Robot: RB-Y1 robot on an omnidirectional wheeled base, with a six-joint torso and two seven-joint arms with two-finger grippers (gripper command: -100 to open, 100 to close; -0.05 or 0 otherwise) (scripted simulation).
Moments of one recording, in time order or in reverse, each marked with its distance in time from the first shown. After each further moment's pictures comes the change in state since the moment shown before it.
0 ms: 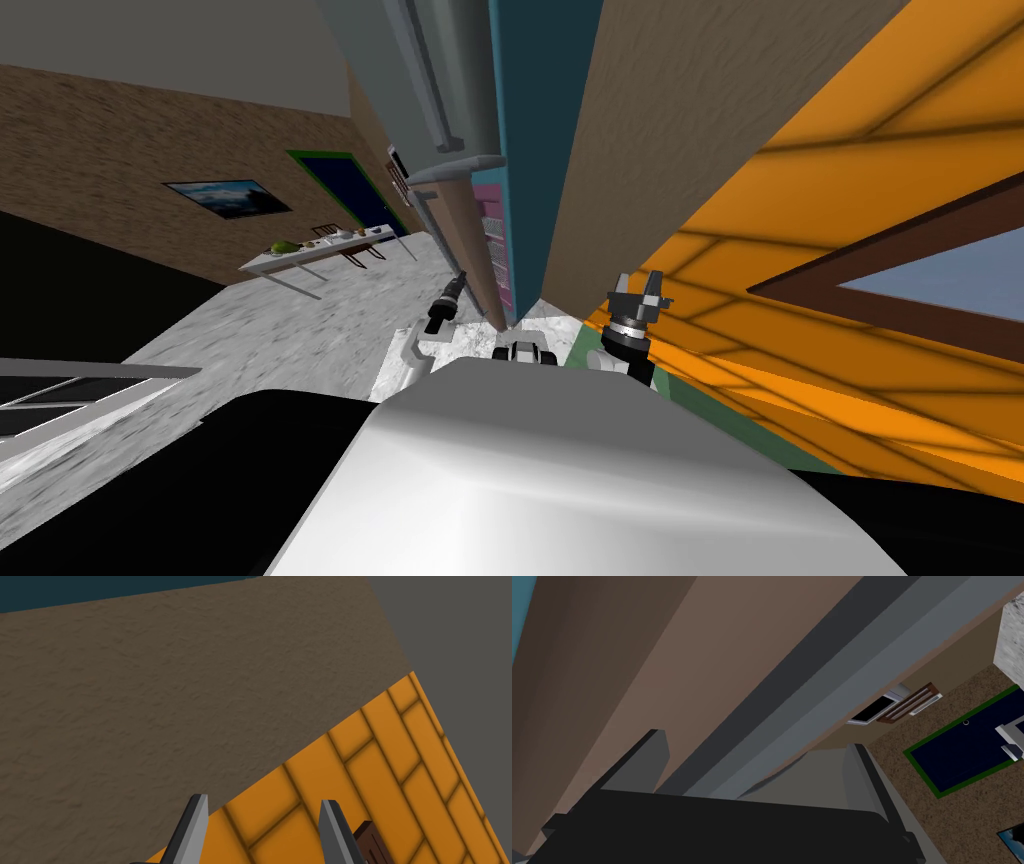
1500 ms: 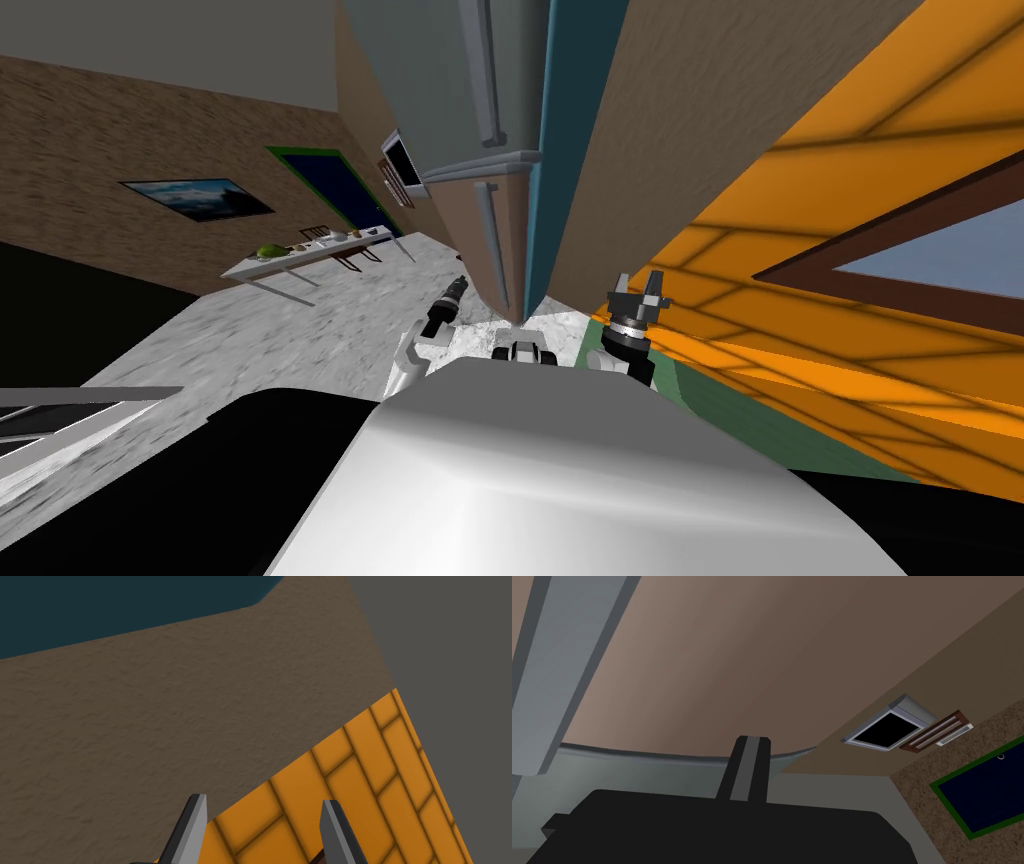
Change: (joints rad) left arm 0.040 0.075 -0.050 -0.077 0.044 0.005 0.002; right arm -0.001 -0.001 -0.001 0.000 0.000 0.000 0.000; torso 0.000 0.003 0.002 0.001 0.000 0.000
